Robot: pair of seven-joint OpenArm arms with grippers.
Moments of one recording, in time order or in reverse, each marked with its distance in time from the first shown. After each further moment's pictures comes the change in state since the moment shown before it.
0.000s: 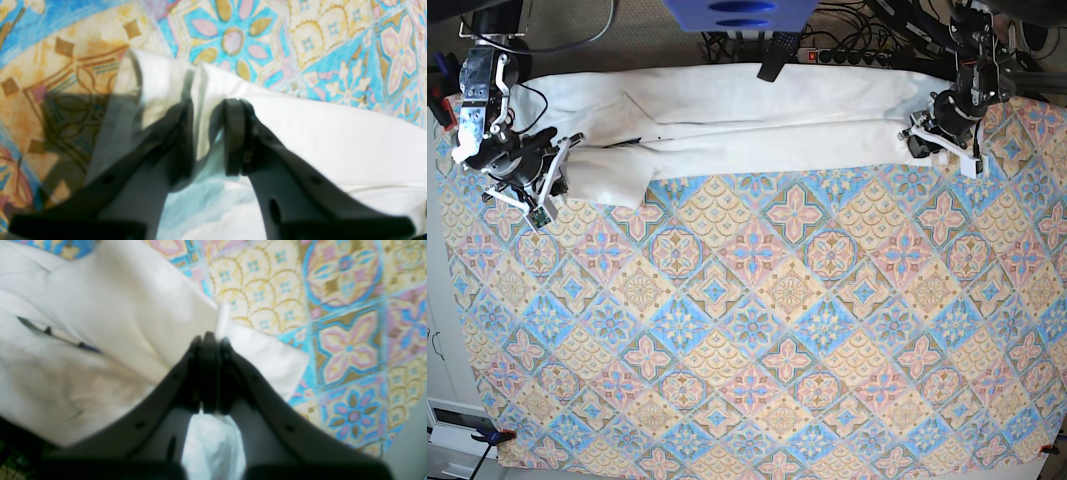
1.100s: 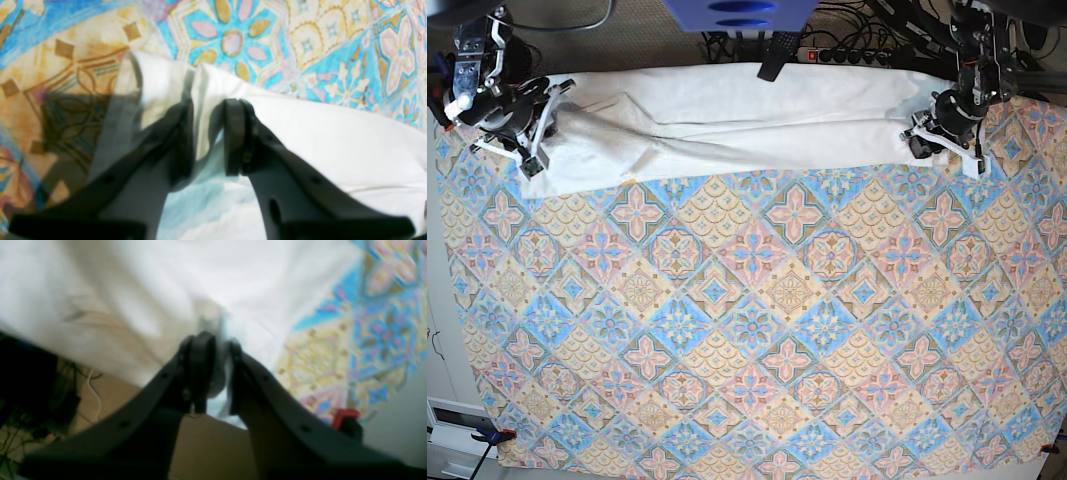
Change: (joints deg) left arm 0.0 0.1 -1.4 0.0 0.0 0.0 0.2; right arm -11.1 -0.2 5.0 6.2 -0.2 -0.1 -6.8
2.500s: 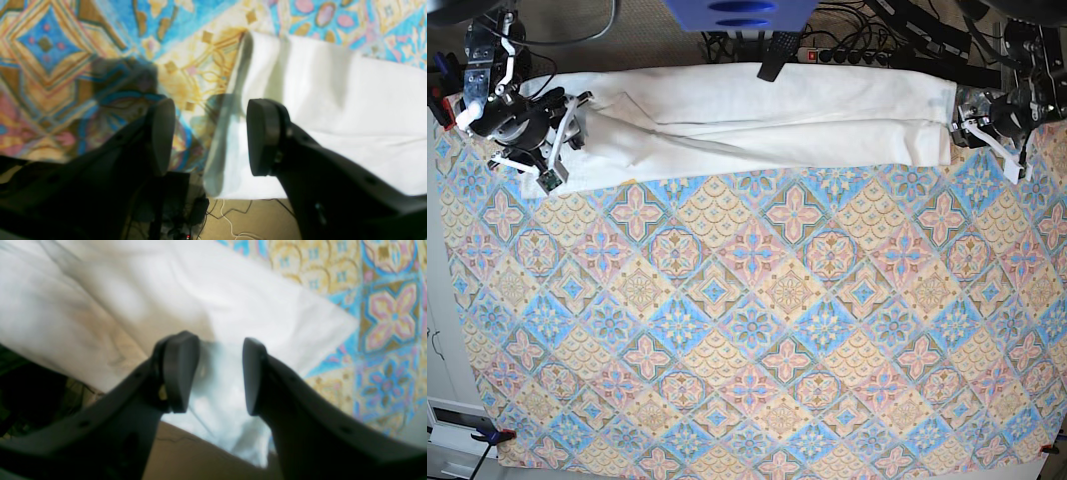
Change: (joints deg) left arm 0.2 -8.9 -8.5 2.4 0.3 -5.2 21.6; right arm 2.6 -1.6 -3.6 1.5 -0.1 0.3 -0.2
